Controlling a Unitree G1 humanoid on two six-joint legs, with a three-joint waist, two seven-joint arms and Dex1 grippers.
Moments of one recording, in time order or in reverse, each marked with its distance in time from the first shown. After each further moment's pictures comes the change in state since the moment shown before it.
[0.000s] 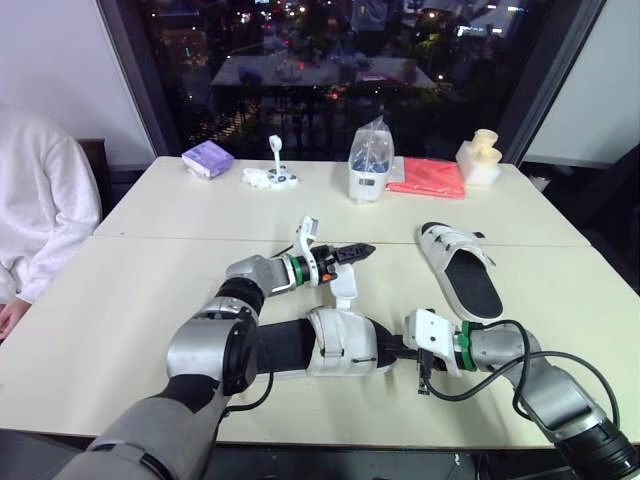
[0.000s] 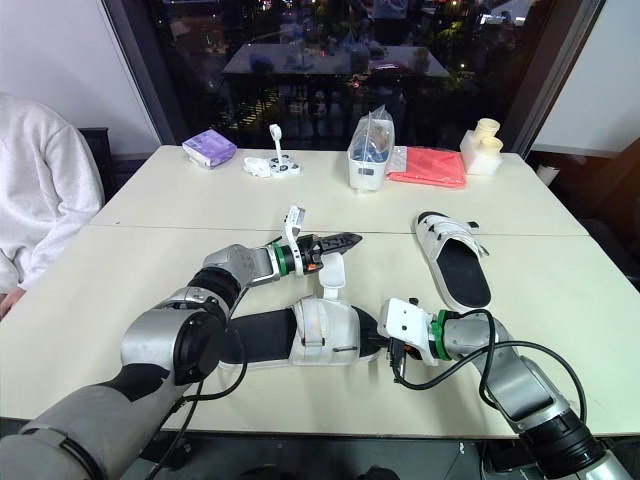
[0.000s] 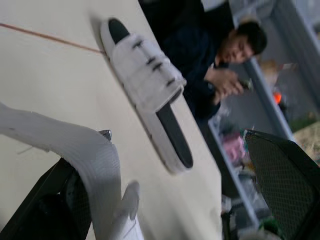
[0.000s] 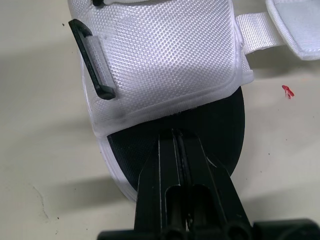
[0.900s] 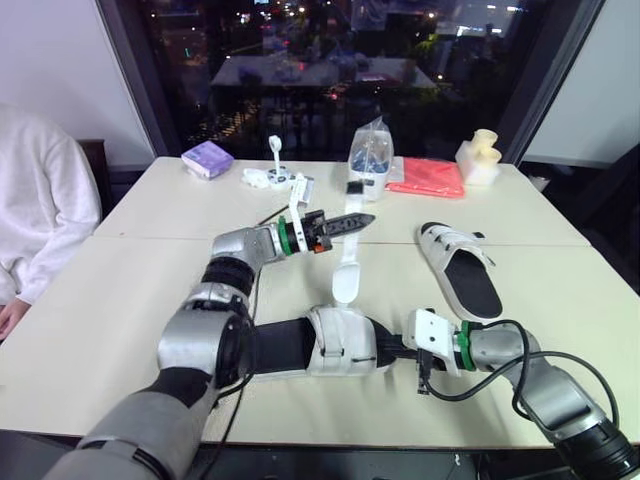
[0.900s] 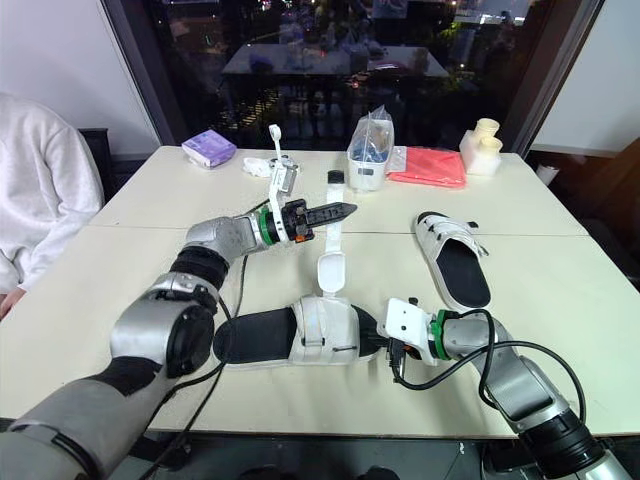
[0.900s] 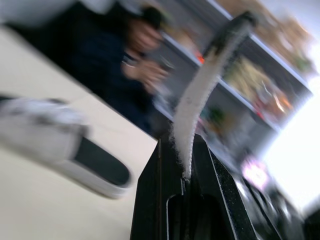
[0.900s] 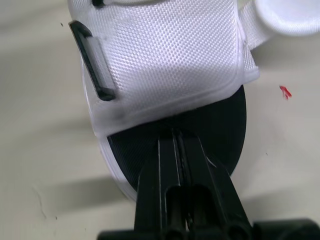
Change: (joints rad) left arm 0.127 0.083 -0.294 -0.547 0.020 0.000 -0.559; right arm -0.004 0.004 0.009 0.000 -0.003 -0.005 -0.002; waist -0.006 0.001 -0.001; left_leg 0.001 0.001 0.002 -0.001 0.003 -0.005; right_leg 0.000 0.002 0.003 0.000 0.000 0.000
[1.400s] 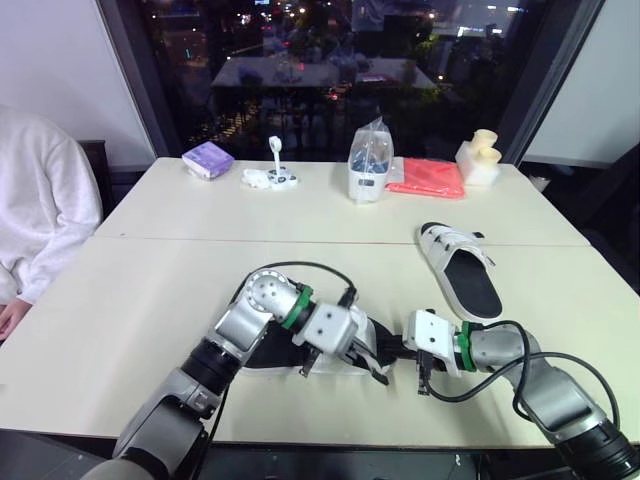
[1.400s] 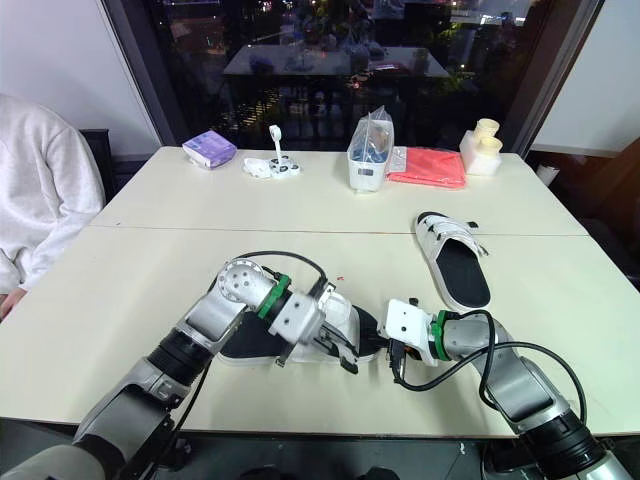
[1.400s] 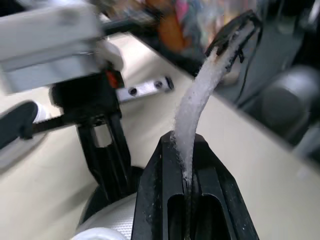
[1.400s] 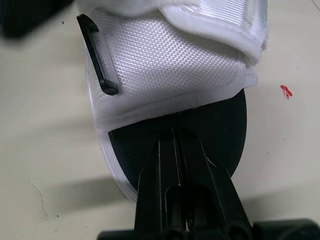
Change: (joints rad) left arm 0.382 0.159 -0.517 -0.456 0.406 -1.083 -0.051; right arm 0.010 -0.006 -0.003 -0.005 -0.003 0.000 0.000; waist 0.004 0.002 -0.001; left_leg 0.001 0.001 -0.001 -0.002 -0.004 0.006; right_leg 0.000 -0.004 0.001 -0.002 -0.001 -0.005
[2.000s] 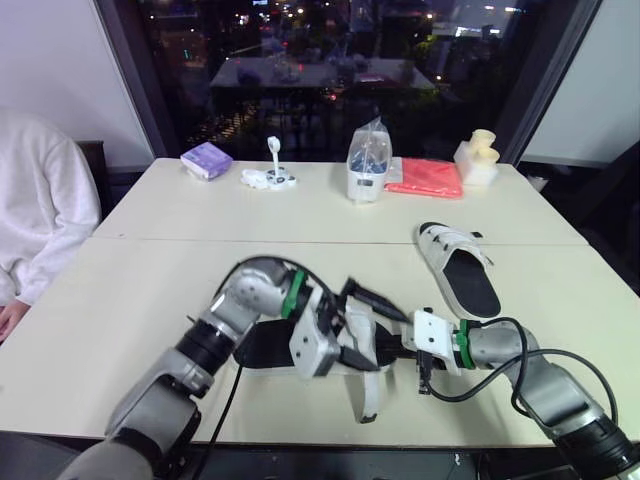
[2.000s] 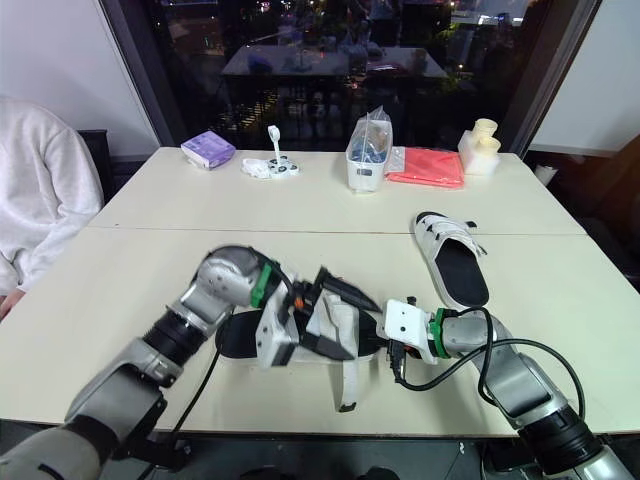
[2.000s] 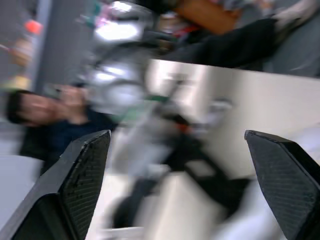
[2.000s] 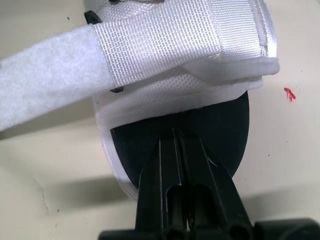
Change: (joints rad) left arm -0.145 0.073 0.022 0.018 -0.134 -0.451 0.209; right arm -0.038 -0.002 0.017 0.044 -0.015 -0.050 0.040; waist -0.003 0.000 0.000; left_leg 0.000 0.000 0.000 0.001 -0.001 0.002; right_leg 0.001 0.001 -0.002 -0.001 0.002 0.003
